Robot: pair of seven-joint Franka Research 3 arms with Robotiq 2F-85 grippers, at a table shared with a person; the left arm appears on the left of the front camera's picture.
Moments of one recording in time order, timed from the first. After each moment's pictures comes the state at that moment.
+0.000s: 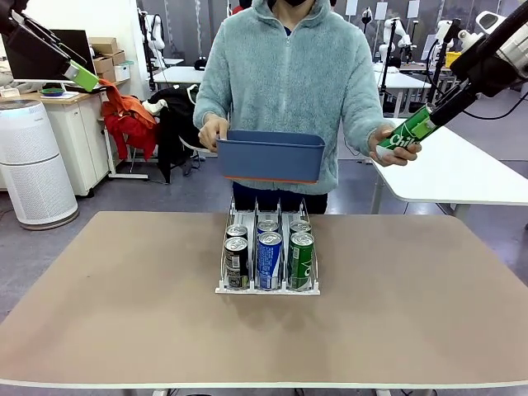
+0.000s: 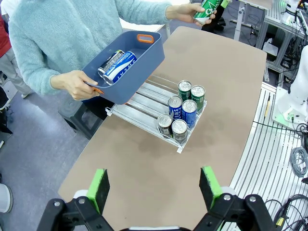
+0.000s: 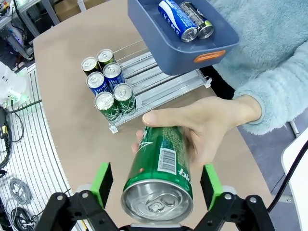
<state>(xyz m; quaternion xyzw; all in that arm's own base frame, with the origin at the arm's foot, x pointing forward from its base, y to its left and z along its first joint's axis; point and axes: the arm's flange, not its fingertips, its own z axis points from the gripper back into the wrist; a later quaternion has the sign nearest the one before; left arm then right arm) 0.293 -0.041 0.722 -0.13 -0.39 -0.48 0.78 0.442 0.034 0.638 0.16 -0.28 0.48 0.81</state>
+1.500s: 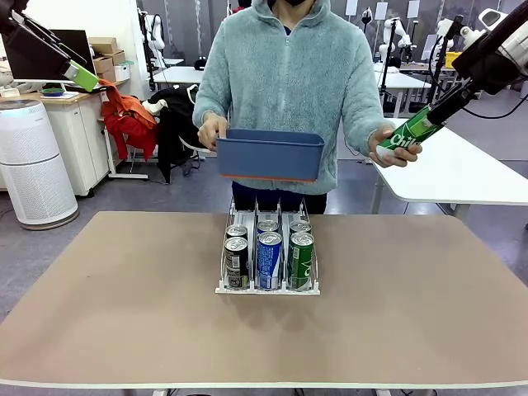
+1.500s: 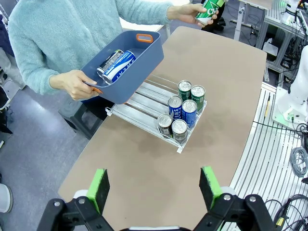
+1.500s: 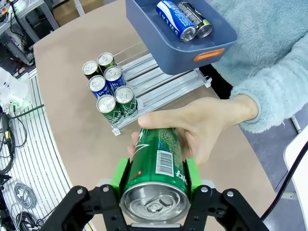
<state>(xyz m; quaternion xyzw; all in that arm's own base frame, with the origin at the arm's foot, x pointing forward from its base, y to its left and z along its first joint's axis) 0.293 -0.041 0.722 -0.13 -0.39 -0.48 0.78 0.439 0.034 0.643 0.17 -0.28 0.46 0.82</state>
